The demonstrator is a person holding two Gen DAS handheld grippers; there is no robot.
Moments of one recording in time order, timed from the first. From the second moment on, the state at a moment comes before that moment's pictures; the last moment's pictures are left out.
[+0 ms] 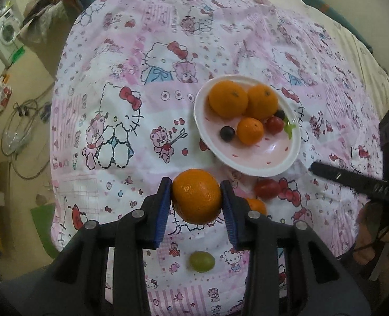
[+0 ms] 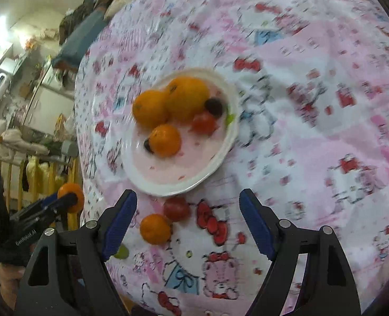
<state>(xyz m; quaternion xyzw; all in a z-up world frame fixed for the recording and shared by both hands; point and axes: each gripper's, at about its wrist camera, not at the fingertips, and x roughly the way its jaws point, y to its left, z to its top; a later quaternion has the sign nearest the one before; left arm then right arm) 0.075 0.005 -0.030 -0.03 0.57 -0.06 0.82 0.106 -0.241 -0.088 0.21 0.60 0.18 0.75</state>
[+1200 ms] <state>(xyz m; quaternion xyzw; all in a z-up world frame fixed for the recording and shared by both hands) 0.086 0.014 -0.043 -0.07 0.57 -0.06 0.82 0.093 -0.254 -0.096 0.21 0.61 0.19 0.74</state>
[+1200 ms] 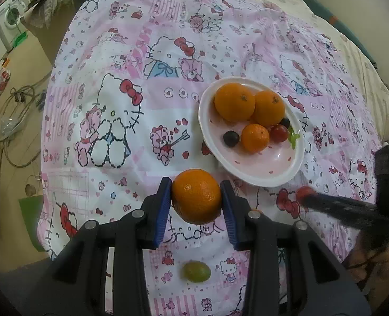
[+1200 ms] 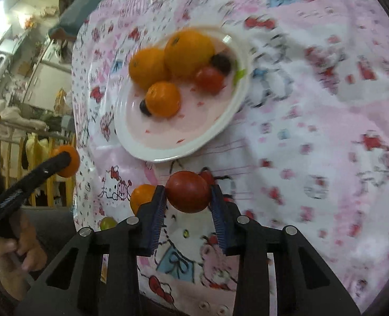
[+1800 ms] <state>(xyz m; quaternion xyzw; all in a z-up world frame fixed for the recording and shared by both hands) 0.155 -0.016 -0.067 -0.08 0.56 -0.11 0.81 0.169 -0.286 -0.074 0.24 0.57 0.20 0.76</state>
